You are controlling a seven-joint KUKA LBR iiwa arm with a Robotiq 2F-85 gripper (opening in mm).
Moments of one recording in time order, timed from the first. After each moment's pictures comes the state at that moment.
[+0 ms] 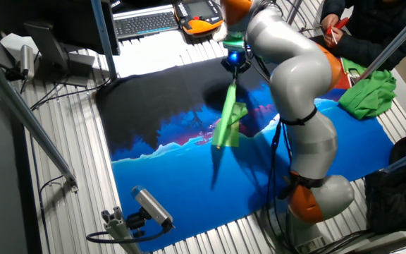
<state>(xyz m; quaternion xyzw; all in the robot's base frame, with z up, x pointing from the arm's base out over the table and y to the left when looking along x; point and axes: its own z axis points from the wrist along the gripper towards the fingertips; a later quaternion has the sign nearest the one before) 0.622 0.019 0.197 -0.27 -0.95 0.09 0.09</state>
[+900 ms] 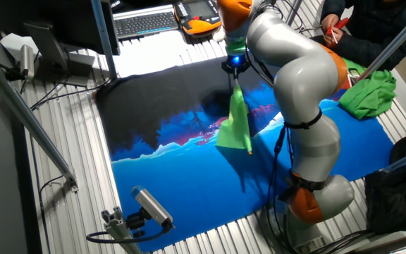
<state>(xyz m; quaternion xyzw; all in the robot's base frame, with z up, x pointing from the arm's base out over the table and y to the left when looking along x) 0.622 0.019 0.197 -0.13 -0.99 0.09 0.07</state>
